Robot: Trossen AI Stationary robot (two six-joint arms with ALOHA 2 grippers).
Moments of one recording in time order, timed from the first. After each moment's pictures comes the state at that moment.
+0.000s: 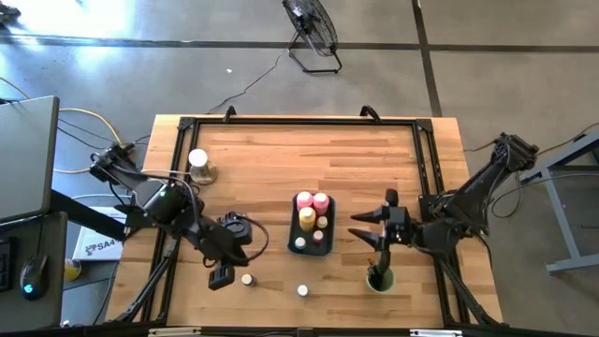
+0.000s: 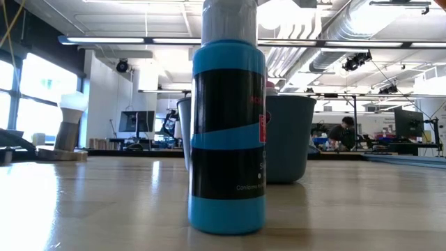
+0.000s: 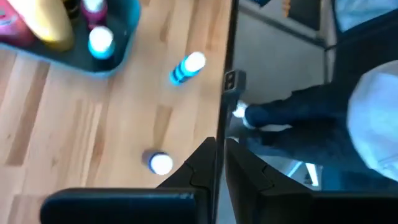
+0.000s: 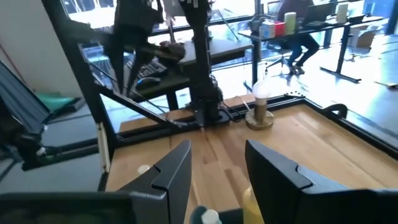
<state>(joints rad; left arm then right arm) -0.57 1.44 1.69 -1.08 -0.03 -0.82 0.73 1.17 0.96 0.01 0.90 0.34</state>
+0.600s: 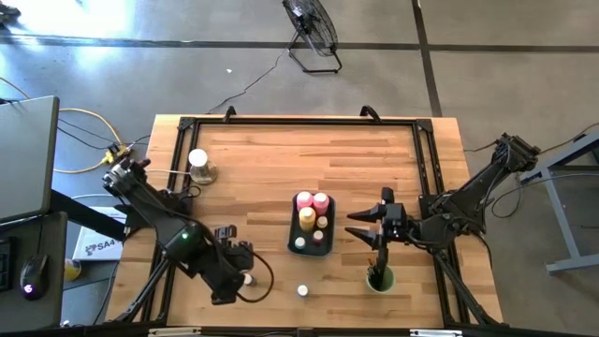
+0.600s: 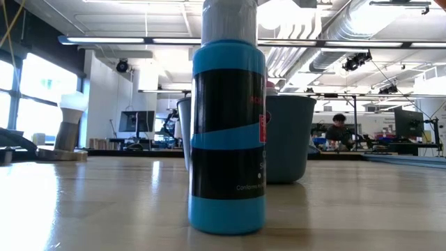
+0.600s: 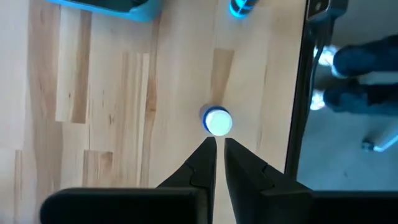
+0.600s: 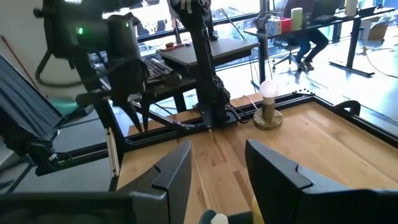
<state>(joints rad) -0.70 1.62 1.69 -1.29 -0.17 -0.80 0.68 1.17 0.96 0.03 0.83 0.36</state>
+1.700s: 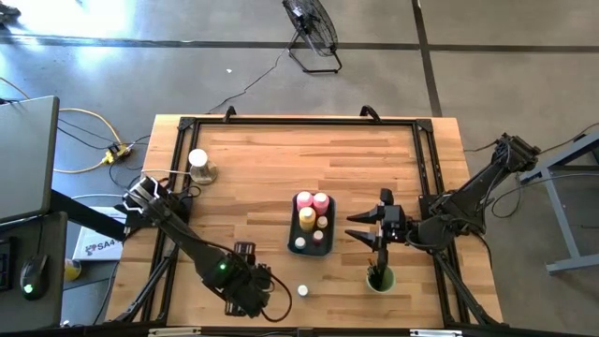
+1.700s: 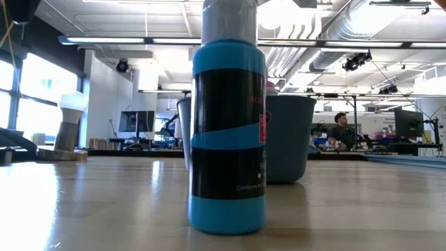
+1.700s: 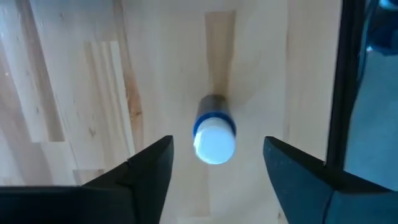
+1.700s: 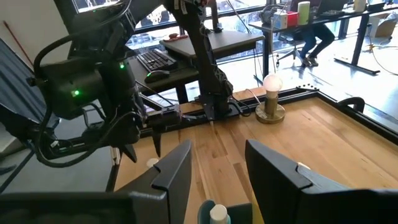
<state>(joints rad) -0.69 1.85 1.69 -1.25 -0.11 -0.63 0.68 1.17 0.96 0.00 0.80 0.36</state>
